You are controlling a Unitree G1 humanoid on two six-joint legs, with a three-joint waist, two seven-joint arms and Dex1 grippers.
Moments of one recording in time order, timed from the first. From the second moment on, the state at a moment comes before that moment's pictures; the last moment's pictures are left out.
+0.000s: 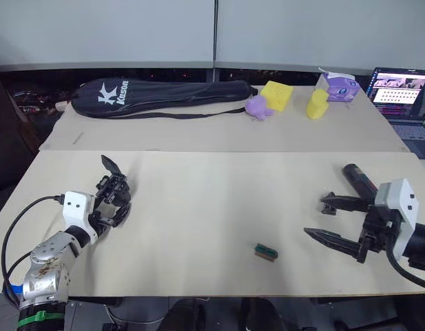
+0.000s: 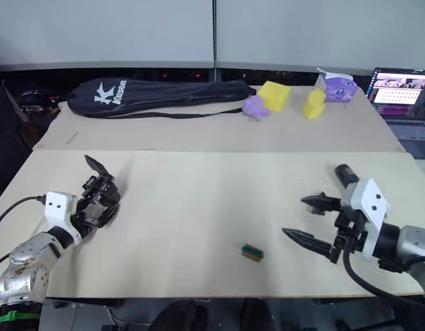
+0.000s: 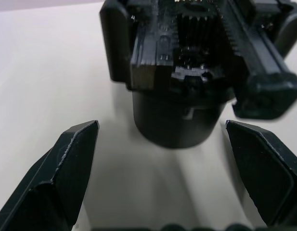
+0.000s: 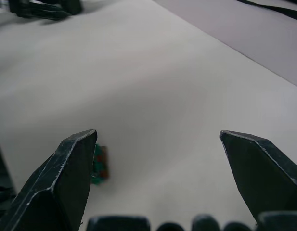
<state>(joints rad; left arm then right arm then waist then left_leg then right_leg) -0.07 0.54 0.33 0.13 -0.34 0.24 -0.60 0.17 -0.92 -0.51 -0.63 0.73 0.62 0.94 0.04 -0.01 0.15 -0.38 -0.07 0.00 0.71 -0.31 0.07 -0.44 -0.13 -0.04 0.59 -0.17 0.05</state>
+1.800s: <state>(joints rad) -0.32 0.43 -0.09 0.19 -0.25 0.13 -0.87 0.09 -0.77 -0.21 -0.61 0.53 0.53 0.76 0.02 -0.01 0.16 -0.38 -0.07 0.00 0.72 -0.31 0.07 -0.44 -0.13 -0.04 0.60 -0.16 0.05</state>
